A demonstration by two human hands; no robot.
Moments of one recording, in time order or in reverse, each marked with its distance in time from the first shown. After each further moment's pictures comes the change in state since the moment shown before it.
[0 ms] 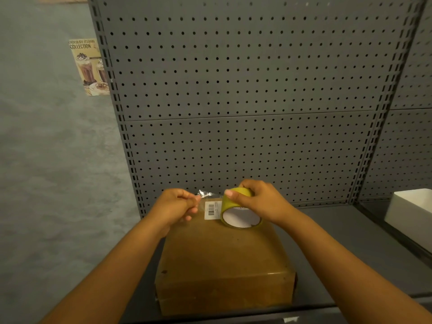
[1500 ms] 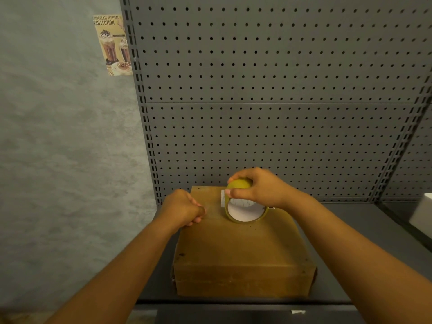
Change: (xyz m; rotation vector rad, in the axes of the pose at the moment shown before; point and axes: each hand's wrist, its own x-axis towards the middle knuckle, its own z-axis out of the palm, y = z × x) left_hand 0.001 -0.037 -0.010 0.264 0.067 -0.137; right_hand 0.025 -0.025 0.018 -0.062 -0.230 -0.080
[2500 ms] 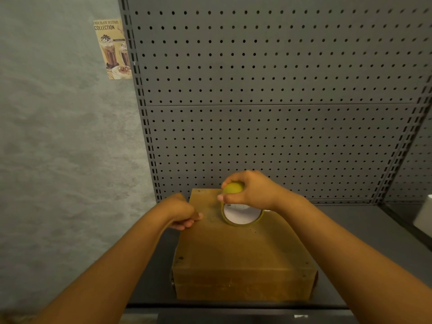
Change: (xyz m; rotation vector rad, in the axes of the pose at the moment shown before) left_hand 0.015 0.008 -0.015 0.252 -0.228 -0.137; right_hand 0.009 -0.004 0.009 -0.048 -0.033 -0.013
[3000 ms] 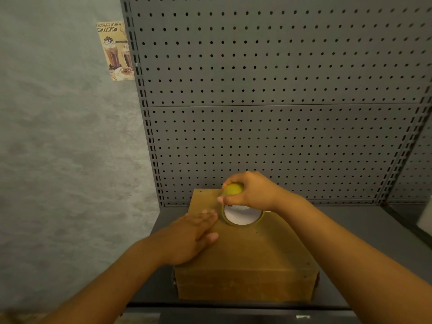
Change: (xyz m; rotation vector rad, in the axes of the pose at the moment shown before) left_hand -0.030 -0.039 0.028 0.640 -0.034 0.644; right_hand 0.002 -0.002 0.003 0.019 -0.005 -0.010
